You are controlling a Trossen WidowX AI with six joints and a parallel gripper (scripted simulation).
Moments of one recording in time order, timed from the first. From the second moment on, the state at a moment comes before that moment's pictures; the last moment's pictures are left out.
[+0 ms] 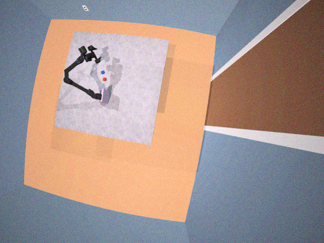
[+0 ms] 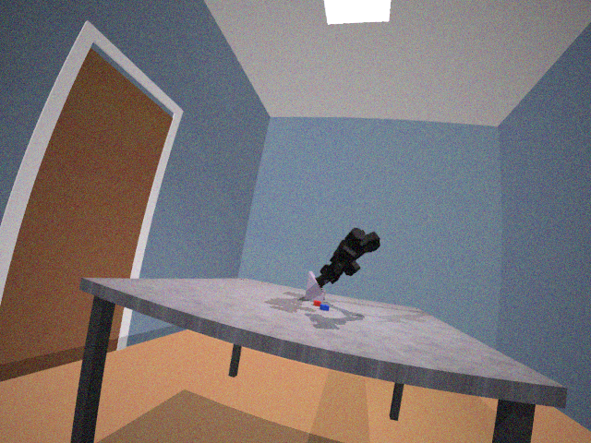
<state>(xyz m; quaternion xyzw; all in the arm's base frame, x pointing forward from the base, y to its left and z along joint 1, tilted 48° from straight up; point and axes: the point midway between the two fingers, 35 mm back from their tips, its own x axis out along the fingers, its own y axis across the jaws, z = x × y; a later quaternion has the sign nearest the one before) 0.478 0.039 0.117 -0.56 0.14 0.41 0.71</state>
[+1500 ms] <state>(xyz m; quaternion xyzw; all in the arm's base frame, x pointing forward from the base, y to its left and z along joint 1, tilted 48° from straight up) 0.235 0.053 0.004 0.24 0.64 0.33 0.65</state>
